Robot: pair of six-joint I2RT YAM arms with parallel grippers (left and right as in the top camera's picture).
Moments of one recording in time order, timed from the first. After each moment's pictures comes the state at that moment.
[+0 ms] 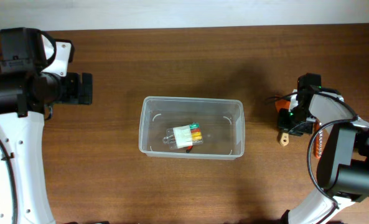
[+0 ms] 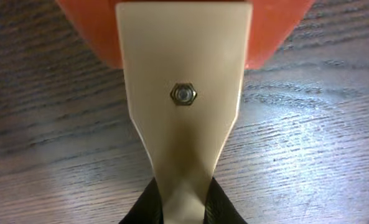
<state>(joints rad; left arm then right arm) 0.12 1.52 1.83 -1.32 0.00 0.19 -0.22 1.93 1.19 -0.83 -0.01 0.06</state>
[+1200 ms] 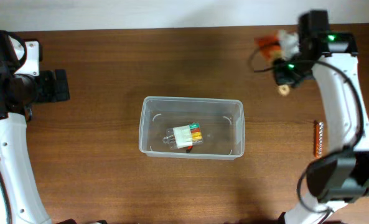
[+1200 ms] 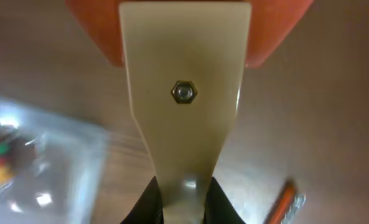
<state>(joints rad) 0.27 1.52 1.83 -1.27 -0.02 0.17 0.01 1.87 1.93 -1.29 -0.07 -0.27</state>
